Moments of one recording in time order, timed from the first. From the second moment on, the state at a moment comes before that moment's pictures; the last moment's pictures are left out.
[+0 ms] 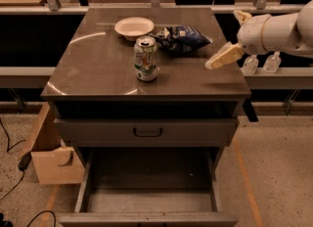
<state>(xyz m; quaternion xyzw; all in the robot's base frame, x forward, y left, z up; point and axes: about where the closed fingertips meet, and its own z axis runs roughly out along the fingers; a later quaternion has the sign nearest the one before) 0.707 -0.199 0.916 -0.49 0.69 0.03 0.53</state>
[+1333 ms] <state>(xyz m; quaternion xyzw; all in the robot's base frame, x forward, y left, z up) 0.791 -0.145 0.902 -0.49 0.67 0.06 0.56</state>
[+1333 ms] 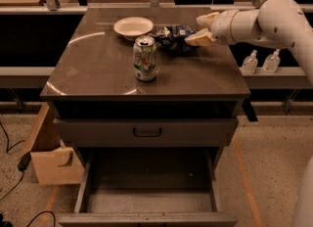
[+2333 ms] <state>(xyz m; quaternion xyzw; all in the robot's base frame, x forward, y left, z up) 0.755 -0.104 0.899 -0.58 0.61 0.12 0.52</state>
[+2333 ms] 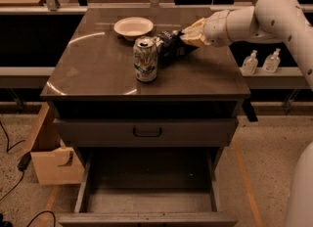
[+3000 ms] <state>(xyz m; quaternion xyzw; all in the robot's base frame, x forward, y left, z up) 0.726 -0.185 0.969 -0.54 0.64 0.02 0.55</state>
